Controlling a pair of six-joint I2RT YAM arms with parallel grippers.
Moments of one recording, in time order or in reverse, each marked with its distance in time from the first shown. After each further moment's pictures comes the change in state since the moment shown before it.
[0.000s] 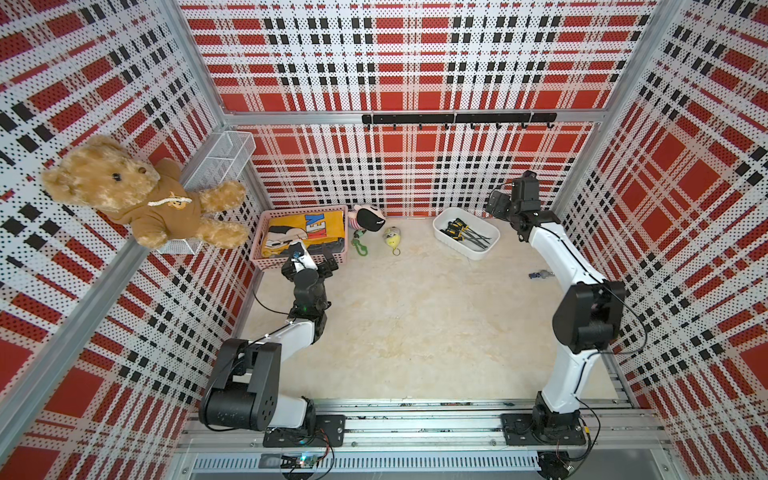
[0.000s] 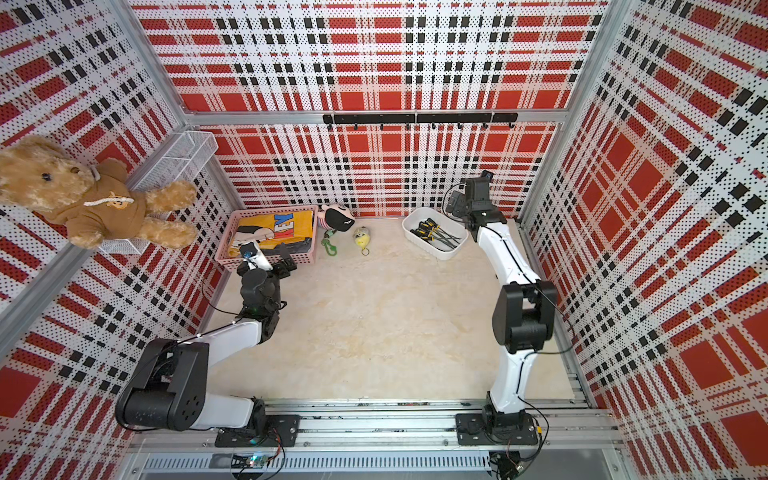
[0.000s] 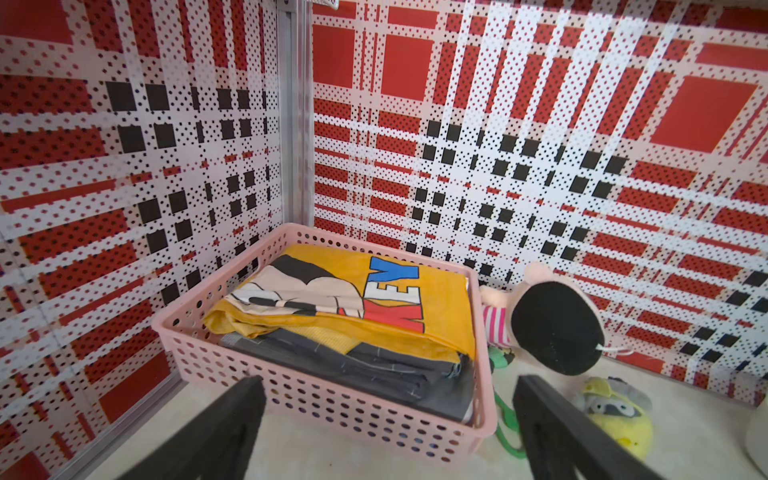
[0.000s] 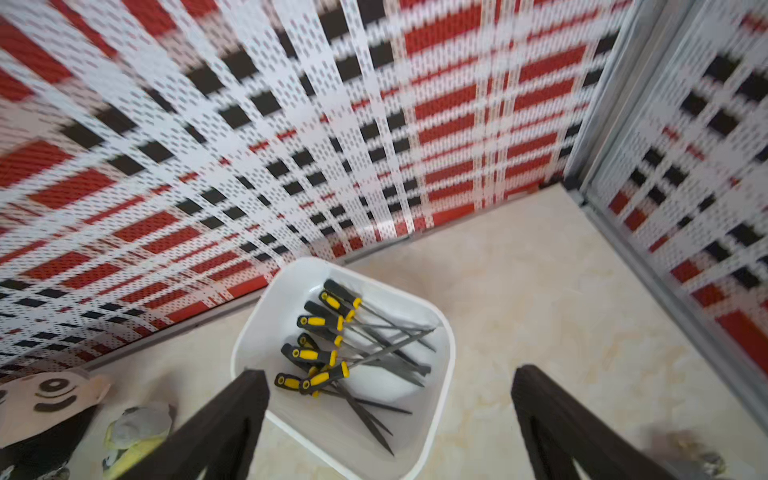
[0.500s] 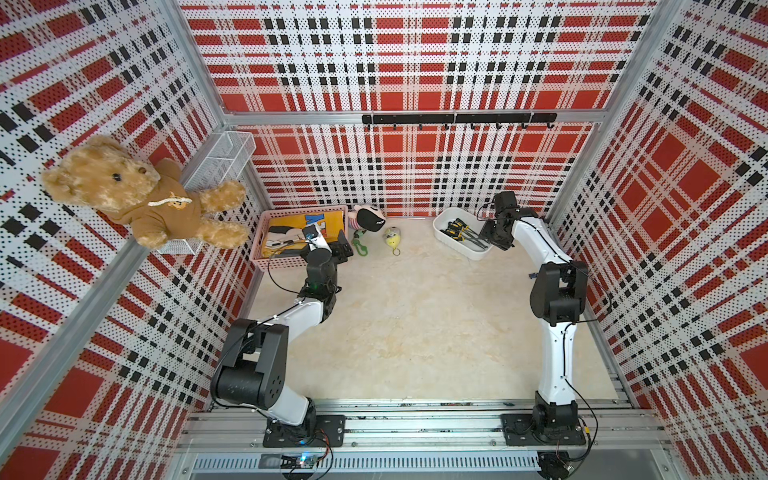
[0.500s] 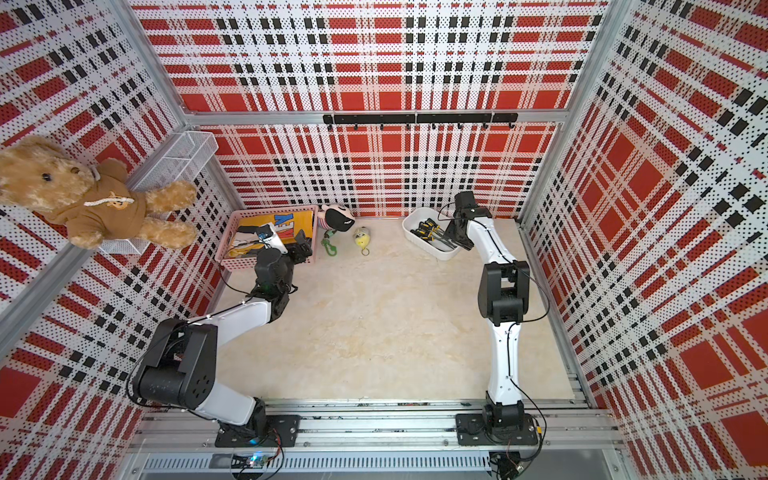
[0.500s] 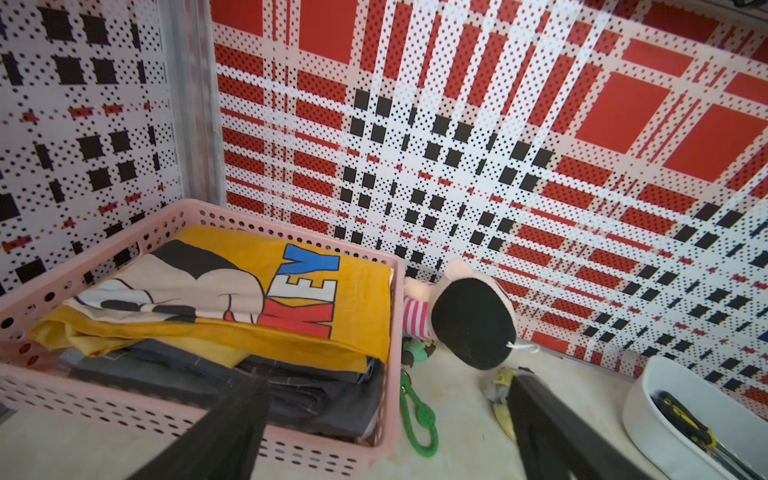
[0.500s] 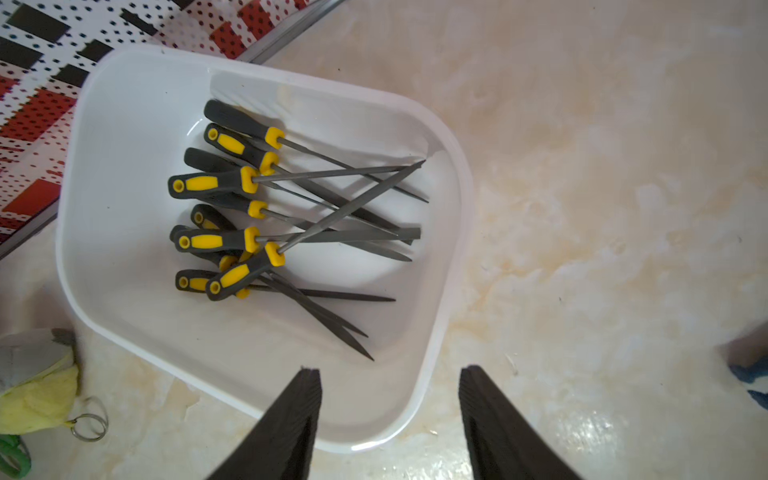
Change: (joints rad) left arm -0.069 0.113 0.184 -0.157 0.087 -0.119; right arm -0.018 0.274 0.205 -0.362 -0.152 0.120
